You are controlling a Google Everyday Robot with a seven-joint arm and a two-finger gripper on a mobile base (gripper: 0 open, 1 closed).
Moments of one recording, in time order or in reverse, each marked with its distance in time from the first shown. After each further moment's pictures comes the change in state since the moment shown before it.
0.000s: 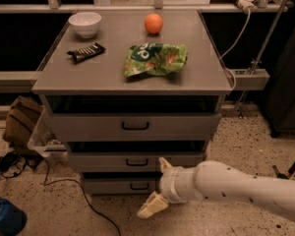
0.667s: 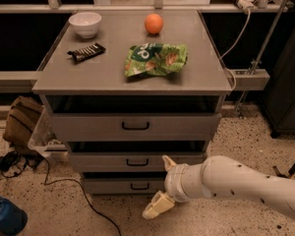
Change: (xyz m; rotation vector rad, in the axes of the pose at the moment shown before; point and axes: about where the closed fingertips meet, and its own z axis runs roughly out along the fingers) arm -0.007 0.001 -0.023 -0.017 0.008 -0.024
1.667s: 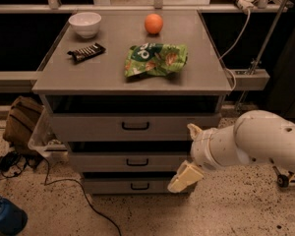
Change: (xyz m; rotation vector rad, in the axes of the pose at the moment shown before) arm -0.042 -0.057 -0.127 0.102 0.124 -0.051
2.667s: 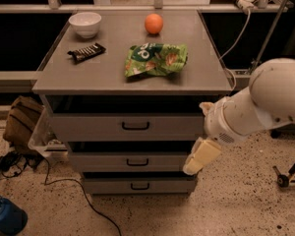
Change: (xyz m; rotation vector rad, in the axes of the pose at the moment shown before) arm -0.020 -0.036 -0.069 -0.028 0.127 -0.020
